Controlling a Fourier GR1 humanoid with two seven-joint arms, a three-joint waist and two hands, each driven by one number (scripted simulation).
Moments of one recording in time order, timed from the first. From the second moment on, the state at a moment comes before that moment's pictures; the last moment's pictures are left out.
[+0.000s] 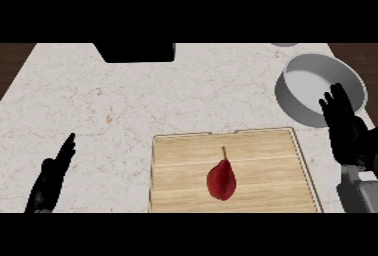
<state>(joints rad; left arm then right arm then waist) 0.07 0.47 -0.23 -1.35 0.14 0.29 0.06 -0.15 -0.36 0.01 -1.45 -0.34 -0.25 0.04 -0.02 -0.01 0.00</state>
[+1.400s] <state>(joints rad) -0.12 0.31 -0.21 -1.67 0.27 0.29 0.25 0.12 -0.72 0.29 -2.20 0.16 -0.10 0.22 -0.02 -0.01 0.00</state>
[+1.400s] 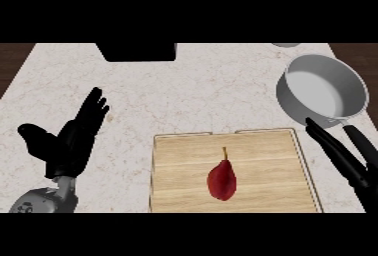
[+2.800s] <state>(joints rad) -0.14 0.23 -0.15 -1.68 0.20 0.22 0.31 -0.16 -0.48 0.50 -2.11 0.29 0.27 0.92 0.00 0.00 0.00</state>
